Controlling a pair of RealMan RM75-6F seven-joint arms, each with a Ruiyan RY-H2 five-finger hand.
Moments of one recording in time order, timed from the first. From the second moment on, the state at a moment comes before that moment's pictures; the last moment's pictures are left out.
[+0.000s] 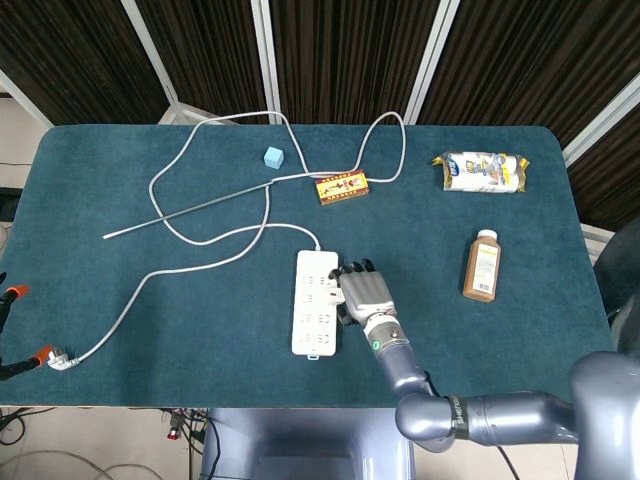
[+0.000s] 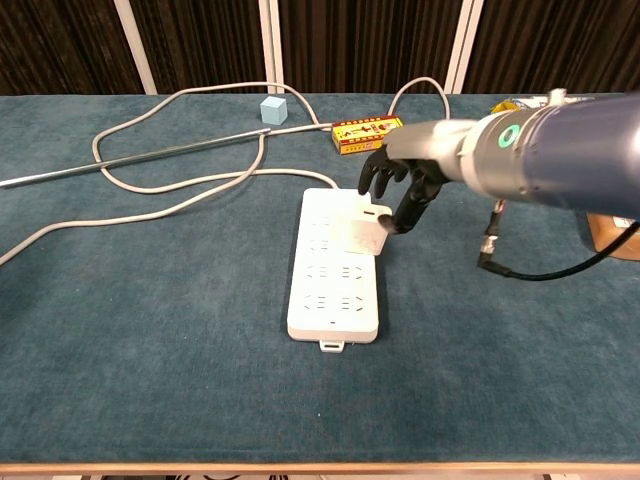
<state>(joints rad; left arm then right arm) -0.02 -1.09 -0.09 -1.75 1.38 1.54 0.13 1.02 -1.55 0.34 -1.89 -0.23 1.17 -0.85</state>
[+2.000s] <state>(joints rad) -0.03 -1.08 -0.07 -1.76 1.38 1.51 0.14 0.92 -1.41 0.40 -1.73 -0.35 1.07 -0.33</state>
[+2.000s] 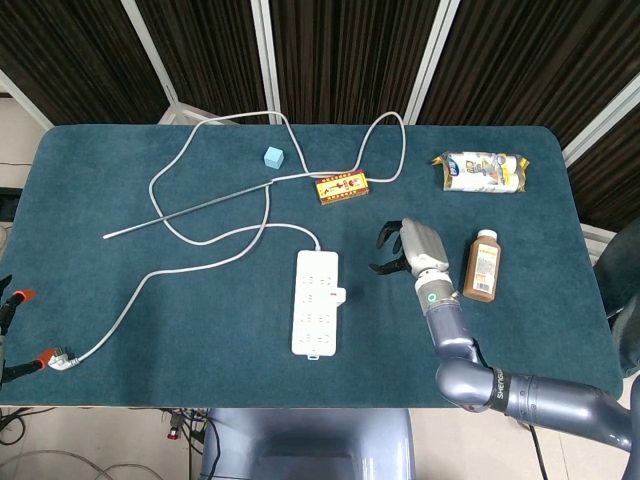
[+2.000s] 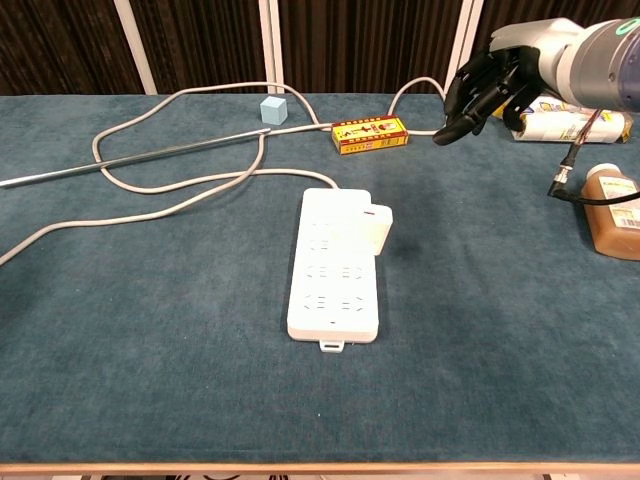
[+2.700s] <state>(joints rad) -0.03 -1.07 -0.07 -1.77 1.37 1.50 0.14 0.91 -1.46 0.43 -1.69 -0.35 1.20 -0.36</state>
